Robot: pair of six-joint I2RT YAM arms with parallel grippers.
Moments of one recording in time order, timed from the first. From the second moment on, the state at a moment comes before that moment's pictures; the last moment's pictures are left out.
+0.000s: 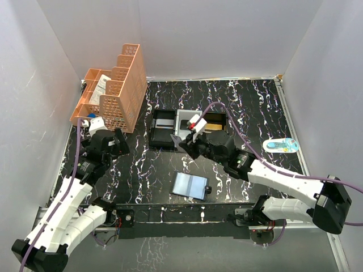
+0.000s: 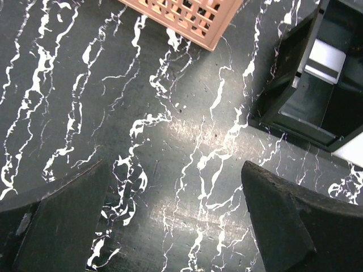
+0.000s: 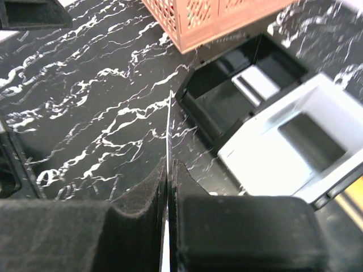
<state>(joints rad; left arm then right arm) -0.39 0.77 0.81 -0.78 -0.47 -0.52 0.90 1.11 0.75 0.11 -0.01 0.15</state>
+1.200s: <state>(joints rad) -0.39 0.73 0.81 -0.82 -0.60 -0.57 0.87 2.14 1.60 -0.08 0.31 -0.67</state>
